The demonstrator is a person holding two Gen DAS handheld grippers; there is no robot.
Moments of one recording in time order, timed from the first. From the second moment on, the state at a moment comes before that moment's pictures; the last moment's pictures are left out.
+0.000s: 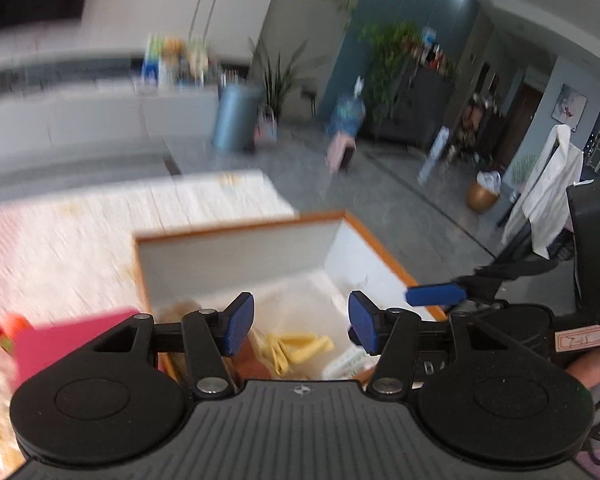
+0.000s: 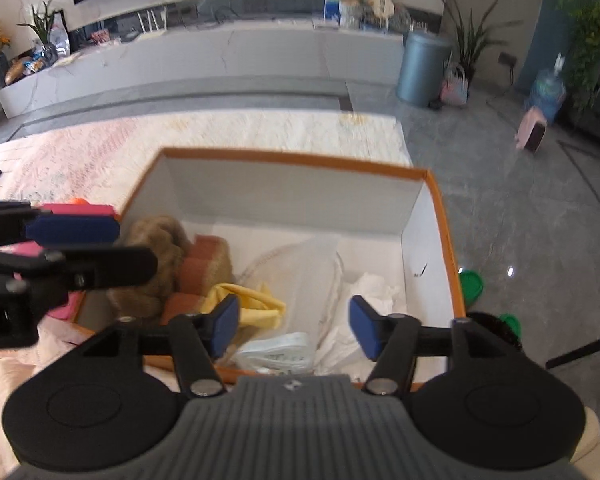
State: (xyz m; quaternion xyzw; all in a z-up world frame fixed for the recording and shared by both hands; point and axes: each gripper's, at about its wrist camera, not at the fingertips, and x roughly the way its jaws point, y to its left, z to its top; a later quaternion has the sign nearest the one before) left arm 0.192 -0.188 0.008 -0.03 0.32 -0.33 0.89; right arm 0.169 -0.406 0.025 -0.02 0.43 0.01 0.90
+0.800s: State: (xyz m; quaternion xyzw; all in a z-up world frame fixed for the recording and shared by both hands) left arm 0.102 -0.064 0.002 0.00 0.25 -0.17 0.95; right arm 0.054 -0.232 0.010 0.05 0.27 0.06 0.96
